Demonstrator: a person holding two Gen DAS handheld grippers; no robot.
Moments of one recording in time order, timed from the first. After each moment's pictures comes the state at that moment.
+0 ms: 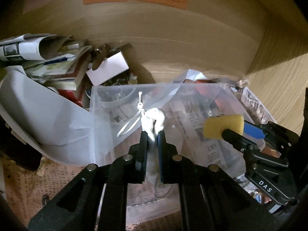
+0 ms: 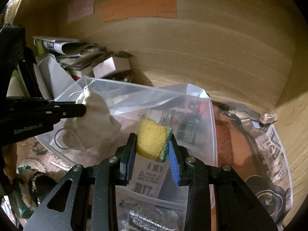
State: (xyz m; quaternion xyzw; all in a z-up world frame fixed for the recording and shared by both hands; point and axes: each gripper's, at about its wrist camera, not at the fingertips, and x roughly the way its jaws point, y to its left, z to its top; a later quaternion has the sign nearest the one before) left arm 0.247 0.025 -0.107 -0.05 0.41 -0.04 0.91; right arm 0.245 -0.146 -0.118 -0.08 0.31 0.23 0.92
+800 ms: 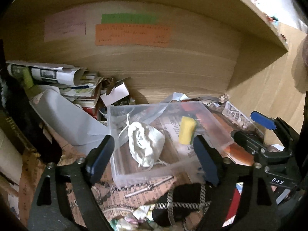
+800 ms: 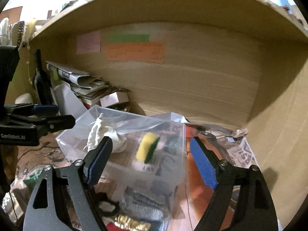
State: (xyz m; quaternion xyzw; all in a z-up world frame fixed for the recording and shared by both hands) left arm 0.161 0.020 -0.046 -0.05 0.33 -0.05 0.94; right arm 0.168 -0.177 -0.068 -0.07 0.20 0.21 0.95
